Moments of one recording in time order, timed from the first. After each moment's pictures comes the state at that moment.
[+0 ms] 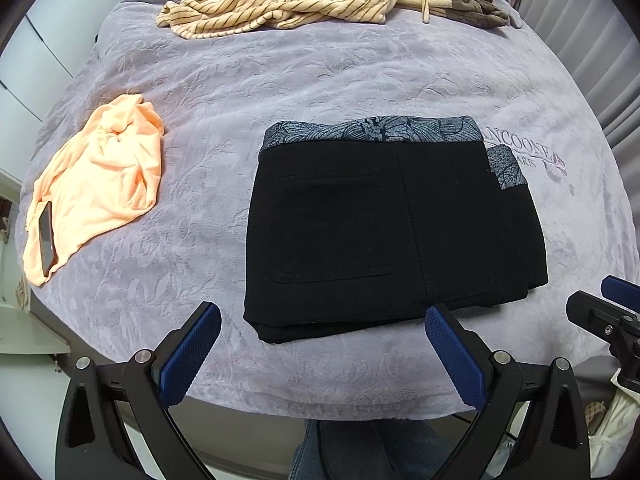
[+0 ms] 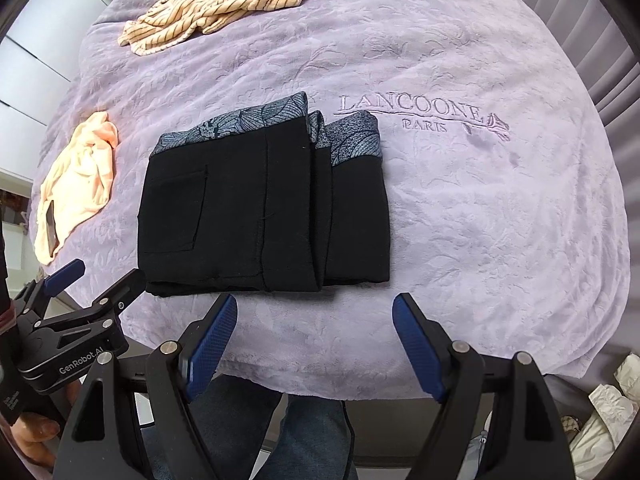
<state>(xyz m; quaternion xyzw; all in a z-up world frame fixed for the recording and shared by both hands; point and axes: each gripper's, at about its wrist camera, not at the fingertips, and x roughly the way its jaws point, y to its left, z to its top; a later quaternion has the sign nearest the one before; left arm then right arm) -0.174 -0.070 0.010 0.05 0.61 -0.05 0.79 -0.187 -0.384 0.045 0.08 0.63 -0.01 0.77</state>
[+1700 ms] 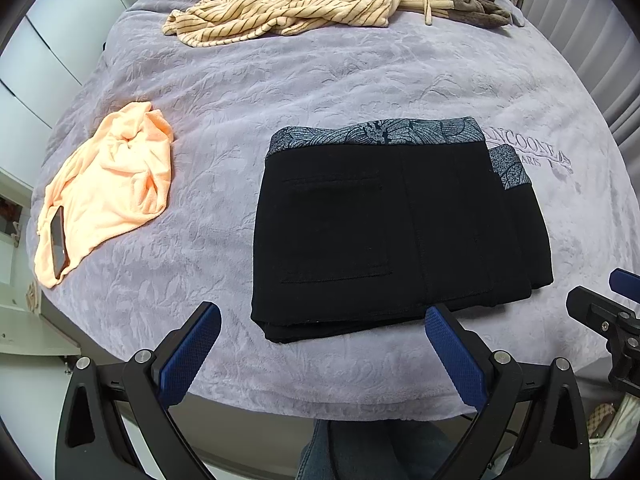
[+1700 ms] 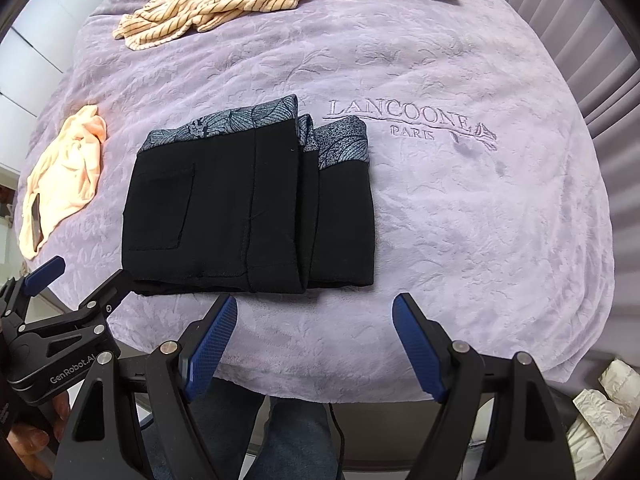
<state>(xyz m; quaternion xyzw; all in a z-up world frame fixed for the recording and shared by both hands) -0.179 -0.073 0.015 0.07 0.61 -0.04 0.79 -0.187 -0.383 0.047 0.05 0.63 -0.02 0.78</state>
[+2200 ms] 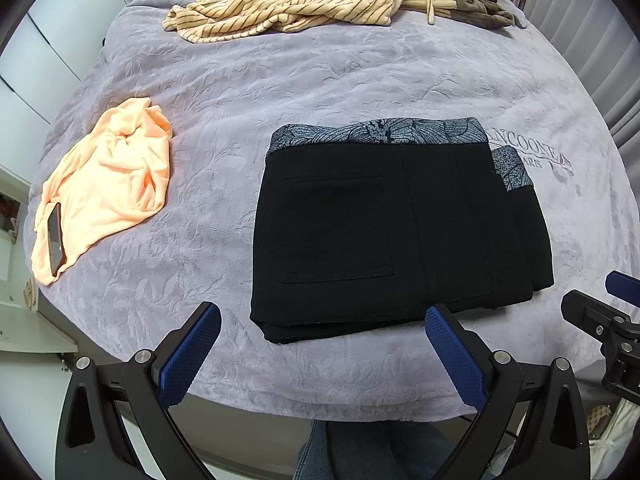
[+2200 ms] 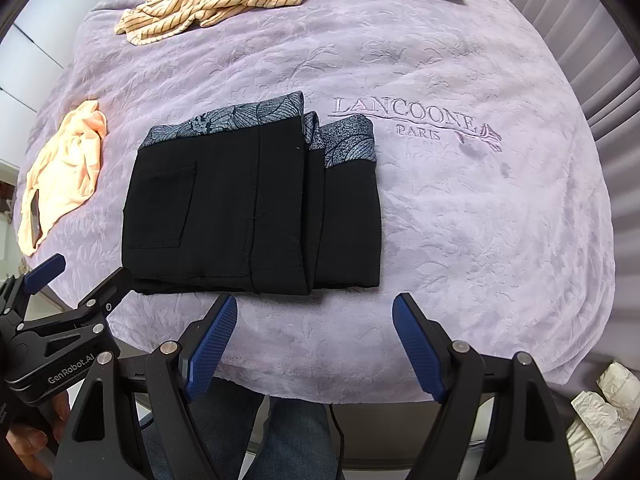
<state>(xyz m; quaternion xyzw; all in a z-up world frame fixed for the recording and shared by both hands) -0.176 -0.071 0.012 0.06 0.61 -0.04 0.79 -0.185 -0.377 0.045 0.04 0.63 -0.02 0.77</state>
